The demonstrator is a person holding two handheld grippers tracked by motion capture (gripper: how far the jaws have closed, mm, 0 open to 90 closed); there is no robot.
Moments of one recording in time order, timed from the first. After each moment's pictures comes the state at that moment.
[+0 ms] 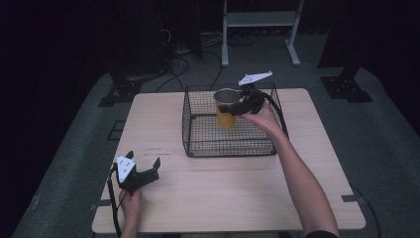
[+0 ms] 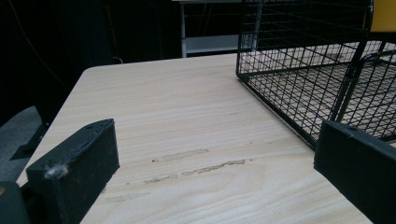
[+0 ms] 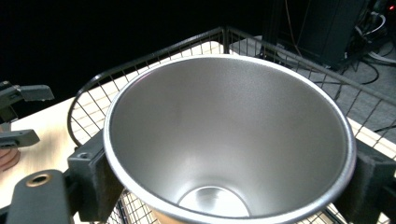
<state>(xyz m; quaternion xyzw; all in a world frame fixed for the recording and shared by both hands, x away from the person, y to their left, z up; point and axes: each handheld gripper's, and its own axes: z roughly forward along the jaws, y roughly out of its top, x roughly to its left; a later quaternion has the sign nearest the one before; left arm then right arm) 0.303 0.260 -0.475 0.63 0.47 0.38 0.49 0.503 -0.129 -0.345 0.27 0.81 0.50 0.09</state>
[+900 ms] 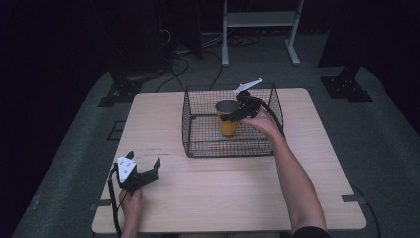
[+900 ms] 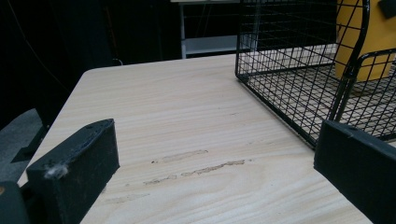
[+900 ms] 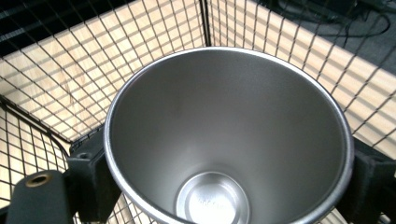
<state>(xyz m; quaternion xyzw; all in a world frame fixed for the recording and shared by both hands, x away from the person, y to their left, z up) 0.302 0.259 -0.475 0.63 0.47 0.39 0.49 0.532 -0.124 -0.395 0.29 0.85 0.43 0.07</state>
